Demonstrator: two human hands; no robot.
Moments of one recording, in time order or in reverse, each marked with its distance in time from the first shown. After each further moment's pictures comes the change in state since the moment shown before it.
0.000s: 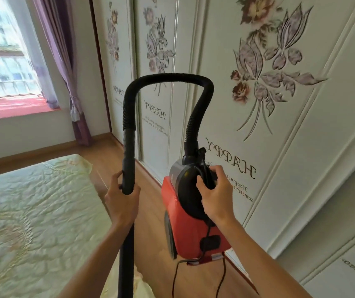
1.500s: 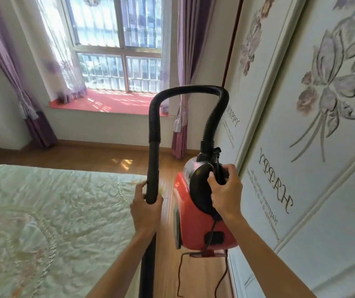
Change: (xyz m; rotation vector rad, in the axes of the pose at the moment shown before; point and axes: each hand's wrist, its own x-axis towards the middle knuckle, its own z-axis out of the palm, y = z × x) left_hand 0.588 -0.158 0.235 0.114 0.520 -0.163; right_hand 0.620 0.125 0.525 0.291 -0.487 -0.135
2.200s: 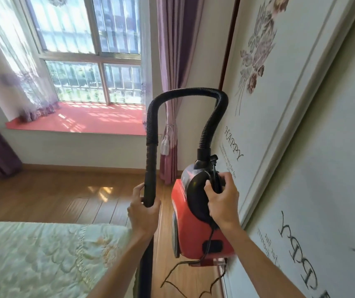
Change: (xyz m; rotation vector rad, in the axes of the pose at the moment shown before) left_hand 0.316 -0.019 0.278 -0.001 -0.020 0.046; right_hand 0.369 0.149 0.107 0.035 -0.023 0.036
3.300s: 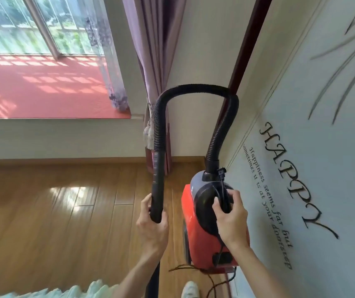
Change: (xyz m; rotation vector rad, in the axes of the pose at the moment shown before) left_hand 0.351 -0.245 0.332 0.158 -0.134 -0.197; right_hand 0.376 0.304 0.187 -0.220 -0.025 0.294
